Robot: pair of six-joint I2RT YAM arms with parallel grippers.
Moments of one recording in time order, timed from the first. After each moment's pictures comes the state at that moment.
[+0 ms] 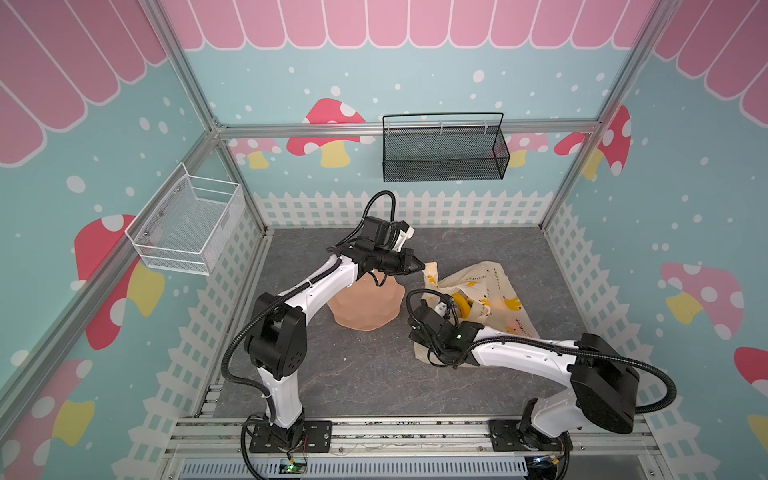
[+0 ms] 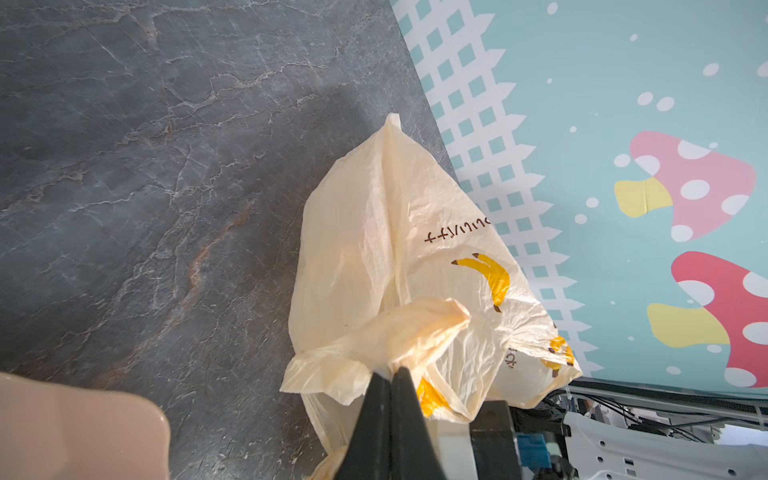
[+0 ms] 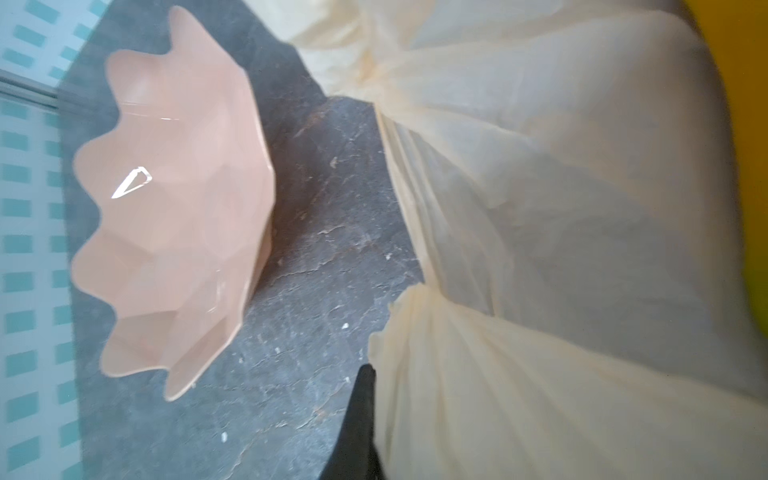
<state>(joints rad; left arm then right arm) -0.48 1.87 1.58 -0.41 0.71 -0.47 0.98 1.47 0.88 -0.33 0.35 1.26</state>
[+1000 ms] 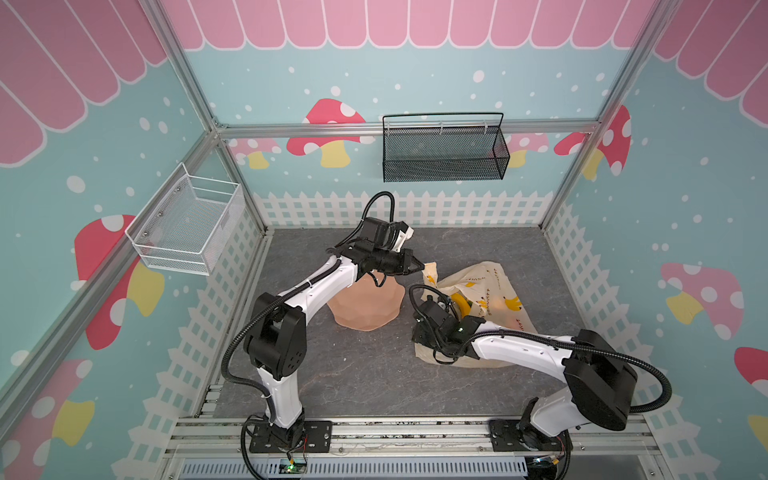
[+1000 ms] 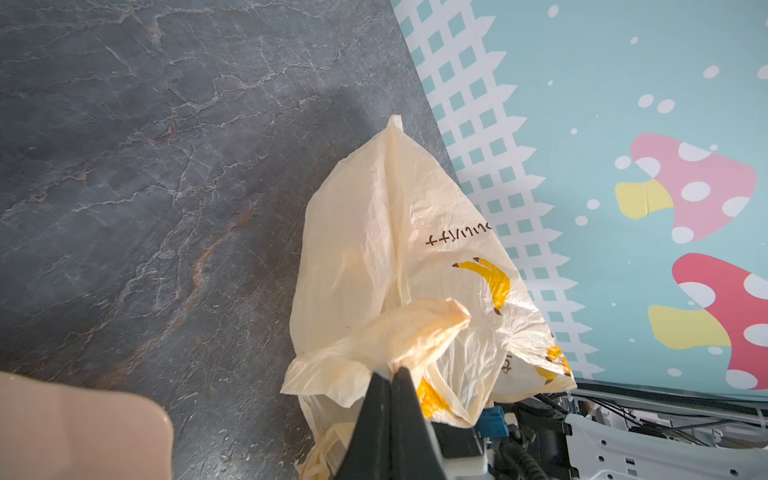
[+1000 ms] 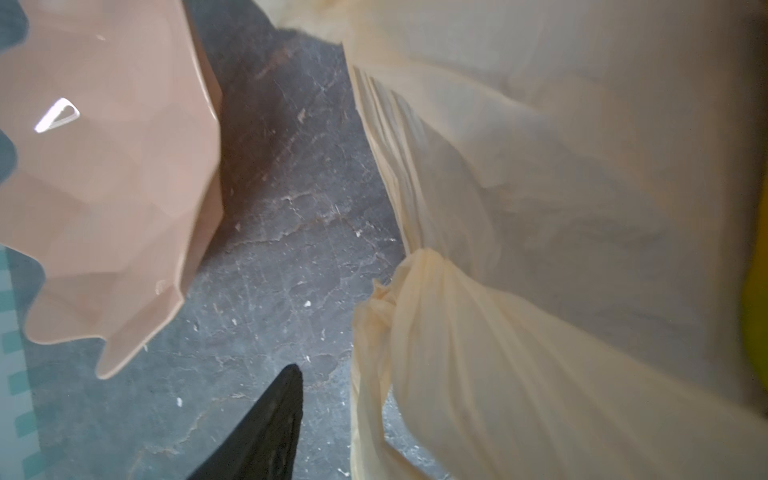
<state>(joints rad) -0.48 1.87 1.56 -0.39 0.71 -0.48 0.91 1.53 0.88 -0.40 0.18 1.13</state>
